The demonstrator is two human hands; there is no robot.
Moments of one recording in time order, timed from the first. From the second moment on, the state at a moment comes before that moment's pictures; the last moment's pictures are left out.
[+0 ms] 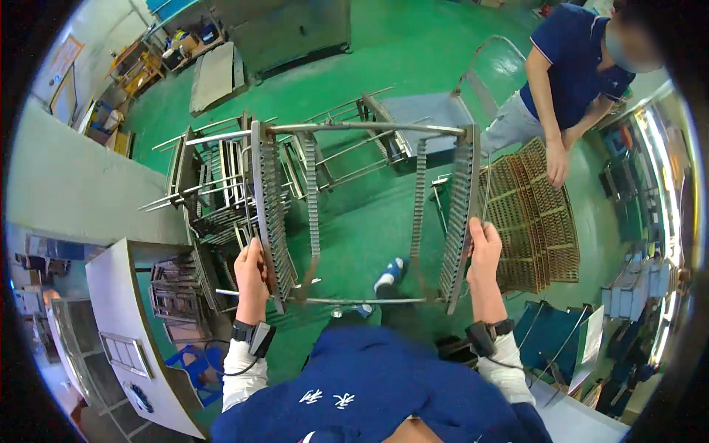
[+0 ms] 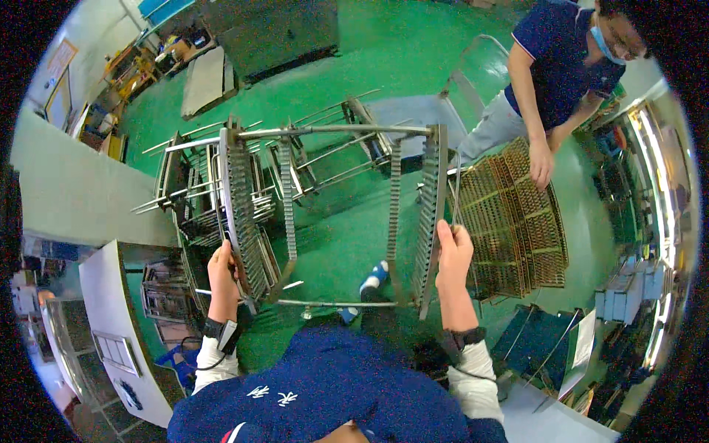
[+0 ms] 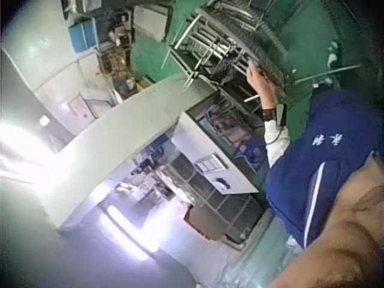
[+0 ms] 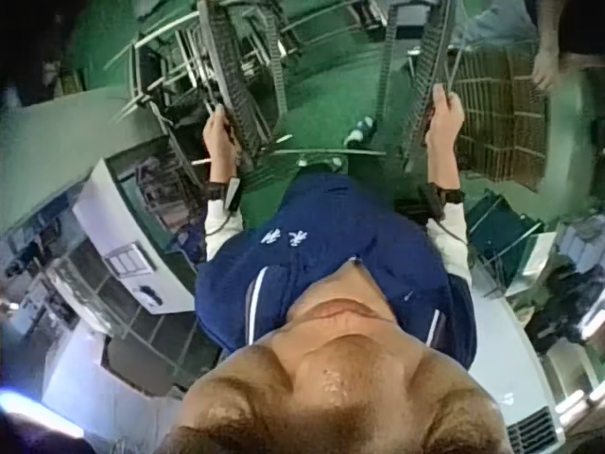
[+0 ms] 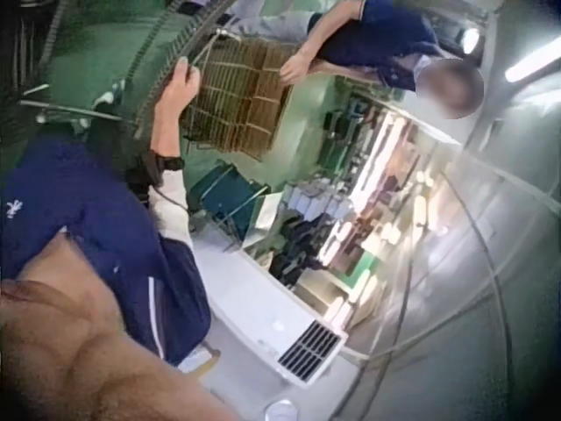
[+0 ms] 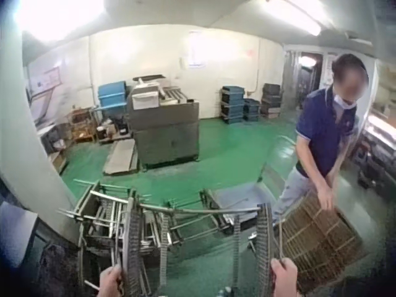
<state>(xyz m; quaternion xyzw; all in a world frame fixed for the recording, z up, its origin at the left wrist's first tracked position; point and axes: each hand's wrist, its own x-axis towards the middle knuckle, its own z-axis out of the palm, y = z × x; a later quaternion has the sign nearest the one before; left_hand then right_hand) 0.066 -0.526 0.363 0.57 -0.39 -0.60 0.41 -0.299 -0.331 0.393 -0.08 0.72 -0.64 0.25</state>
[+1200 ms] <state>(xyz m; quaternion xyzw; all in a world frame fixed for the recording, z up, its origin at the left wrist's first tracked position) -0.249 -1.016 0.106 0.63 -0.38 -0.65 0.18 -0.673 -0.928 0.117 -0.25 0.90 -0.30 0.22</state>
